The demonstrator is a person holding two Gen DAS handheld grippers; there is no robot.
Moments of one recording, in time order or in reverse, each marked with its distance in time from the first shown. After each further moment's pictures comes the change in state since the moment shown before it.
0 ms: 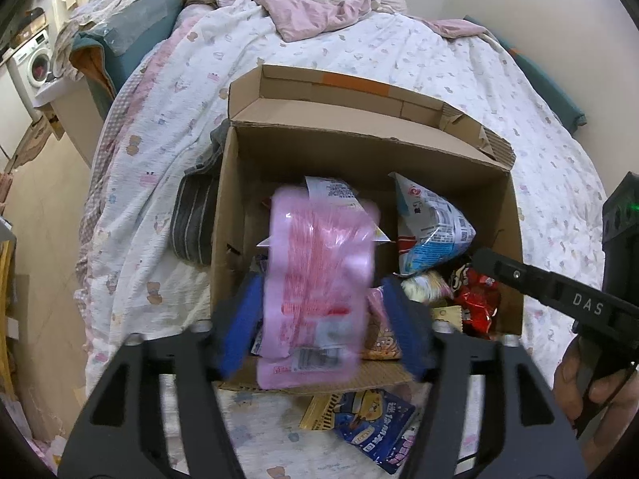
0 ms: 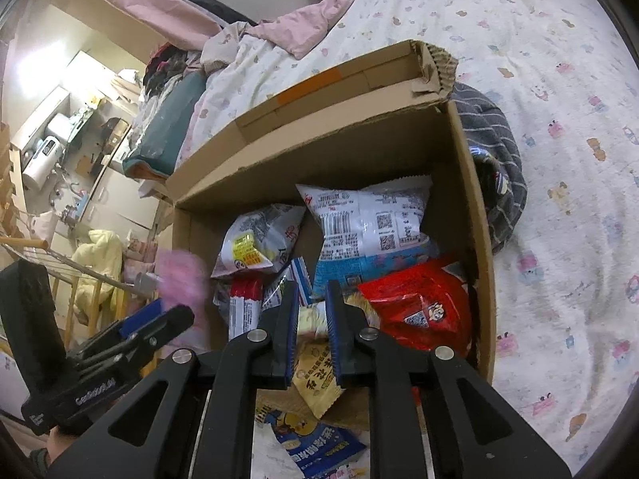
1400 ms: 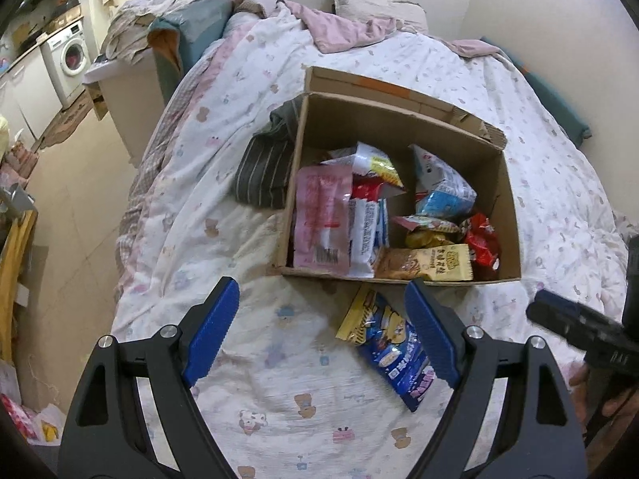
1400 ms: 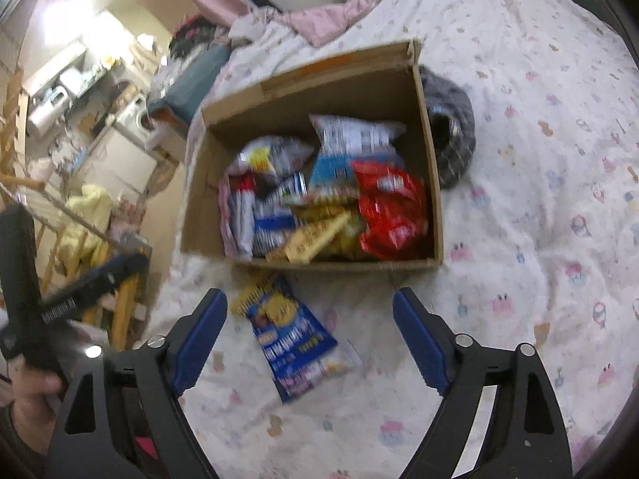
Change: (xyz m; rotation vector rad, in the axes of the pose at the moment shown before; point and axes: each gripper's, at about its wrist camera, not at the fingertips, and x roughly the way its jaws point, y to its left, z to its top) left arm -0.067 0.026 -0.078 -0.072 -0.068 0.070; right arm -0.067 0.002 -0.096 -0.168 0.037 -0.077
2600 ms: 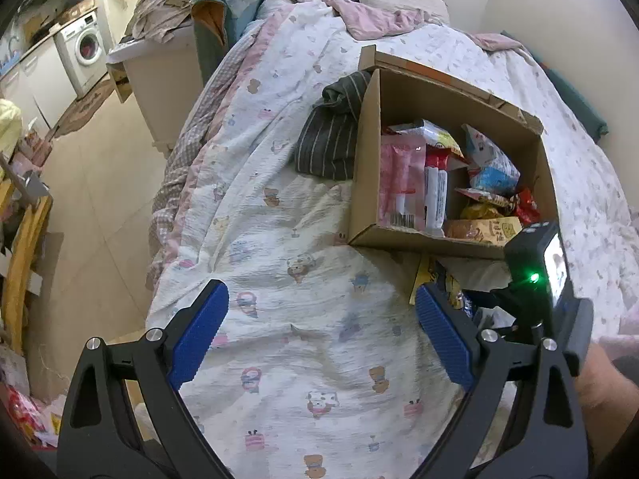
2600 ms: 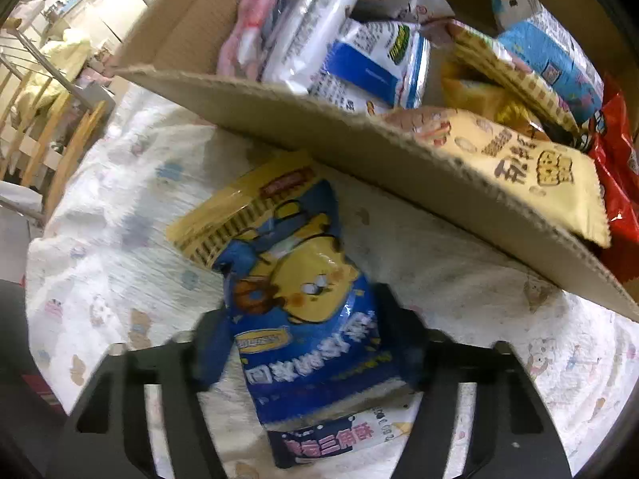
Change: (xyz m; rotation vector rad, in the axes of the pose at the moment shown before) left arm 0.001 0.060 -0.026 -0.003 0.032 0.053; right arm 0.165 0.065 -0.039 -0.342 0.350 -0.167
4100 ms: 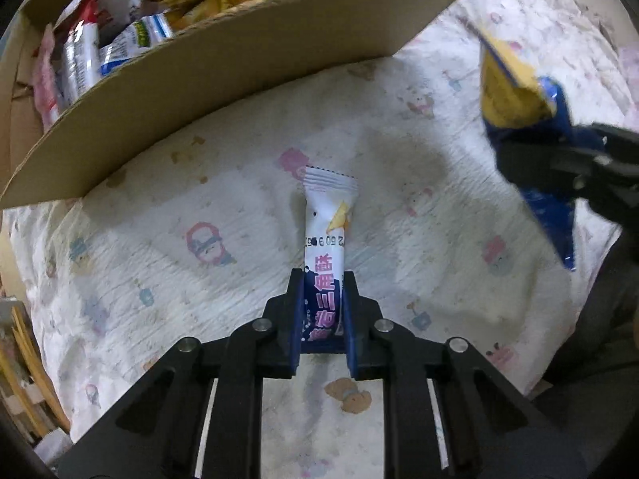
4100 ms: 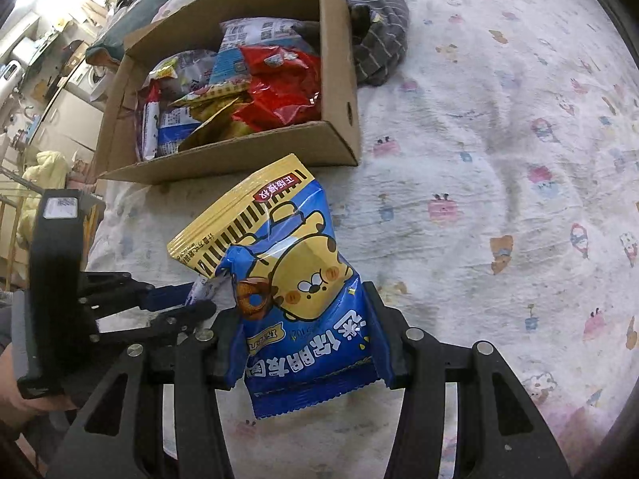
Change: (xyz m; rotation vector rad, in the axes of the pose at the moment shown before) left arm 0.105 -0.201 -0.068 0.493 0.451 -0.139; right arm -0.102 -0.084 -0.061 0.377 -0.127 0.075
